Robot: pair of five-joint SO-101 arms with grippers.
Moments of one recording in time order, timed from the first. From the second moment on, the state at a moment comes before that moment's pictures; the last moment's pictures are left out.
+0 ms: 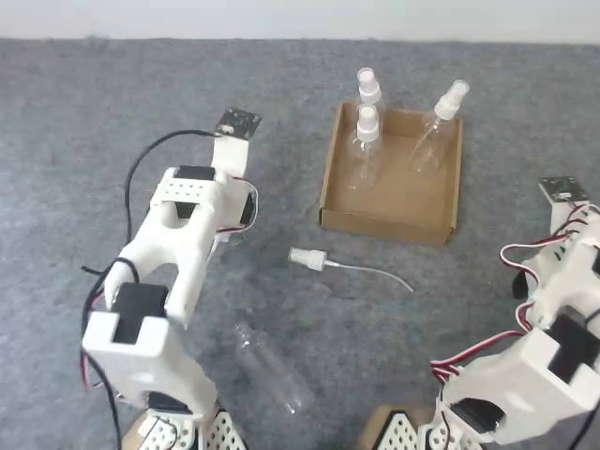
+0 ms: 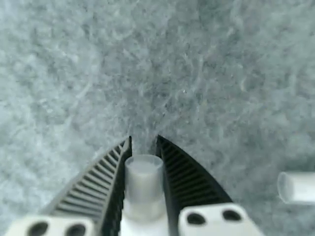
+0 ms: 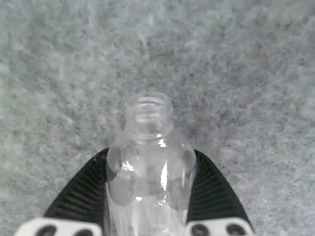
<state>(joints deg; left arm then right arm) -0.7 13.3 23.5 52.7 -6.0 37.4 9.1 22.2 62.6 43.6</state>
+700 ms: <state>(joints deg) -0.7 14.7 22.0 58.9 -5.8 37.4 9.1 22.2 62.6 46.5</state>
